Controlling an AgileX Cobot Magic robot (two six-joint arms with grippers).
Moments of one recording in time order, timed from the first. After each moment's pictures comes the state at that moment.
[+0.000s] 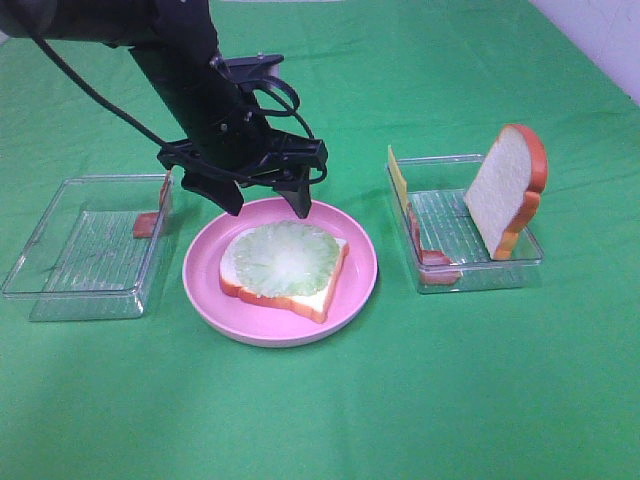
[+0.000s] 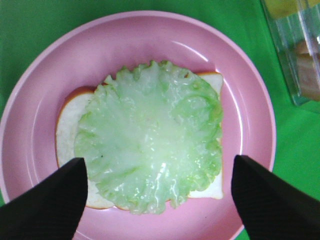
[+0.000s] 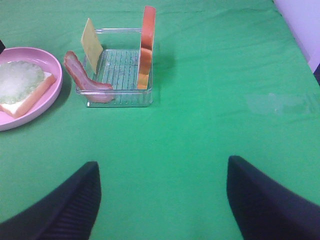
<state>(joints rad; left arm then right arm) -0.52 2.09 -1.61 -0.24 0.84 -0.15 -0.05 -0.01 -0.51 0.14 1.07 -0.15</state>
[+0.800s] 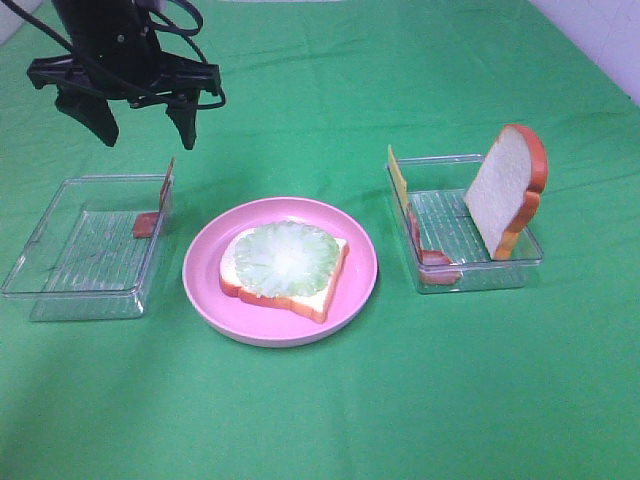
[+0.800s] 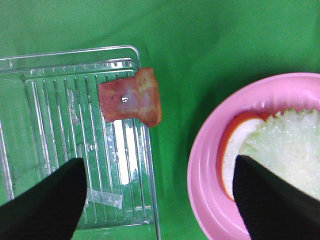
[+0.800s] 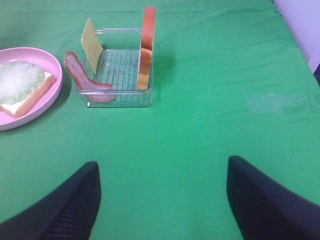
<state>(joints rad) -0.37 2.07 -1.79 0.07 1.11 -0.35 -0.05 -0.01 -0.51 0.14 1.07 -0.15</state>
